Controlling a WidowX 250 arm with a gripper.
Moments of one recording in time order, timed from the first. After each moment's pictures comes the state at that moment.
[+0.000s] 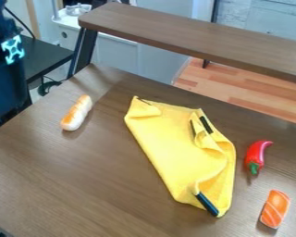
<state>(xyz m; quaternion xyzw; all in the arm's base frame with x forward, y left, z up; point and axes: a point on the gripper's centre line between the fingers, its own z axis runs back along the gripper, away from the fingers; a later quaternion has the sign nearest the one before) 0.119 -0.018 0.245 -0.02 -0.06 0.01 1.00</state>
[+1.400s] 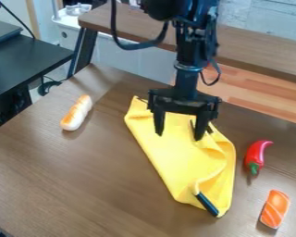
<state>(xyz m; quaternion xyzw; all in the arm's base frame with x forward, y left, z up) 0.364 -0.055 0.049 0.00 0.03 0.19 0.98</state>
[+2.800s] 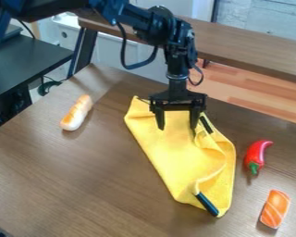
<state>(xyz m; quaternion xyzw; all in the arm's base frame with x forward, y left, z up) 0.444 -0.017 -0.011 -0.05 -0.02 0.25 0.97</state>
